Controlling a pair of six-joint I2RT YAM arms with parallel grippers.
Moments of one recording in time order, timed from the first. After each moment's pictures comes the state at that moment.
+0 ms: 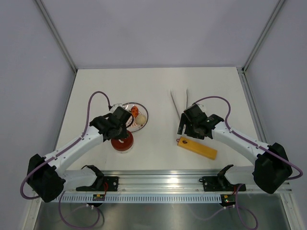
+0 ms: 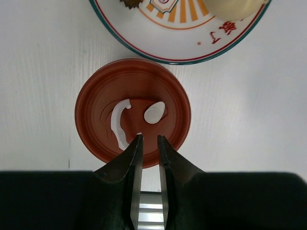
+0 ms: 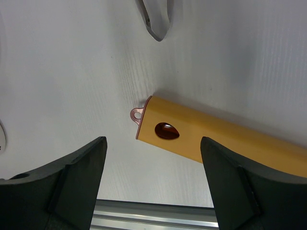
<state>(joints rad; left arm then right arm) -0.65 1.15 0.91 -0.88 -0.31 -0.74 0.64 1.29 0.87 -0.65 0.16 0.80</state>
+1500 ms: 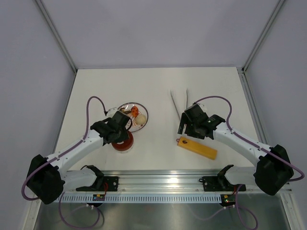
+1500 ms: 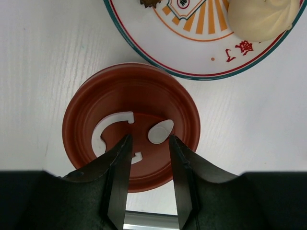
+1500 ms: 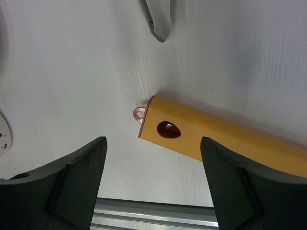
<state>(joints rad) -0.62 1.15 0.77 -0.74 -0.32 -0.89 0.64 1.26 0.87 -0.65 0.16 0.80</state>
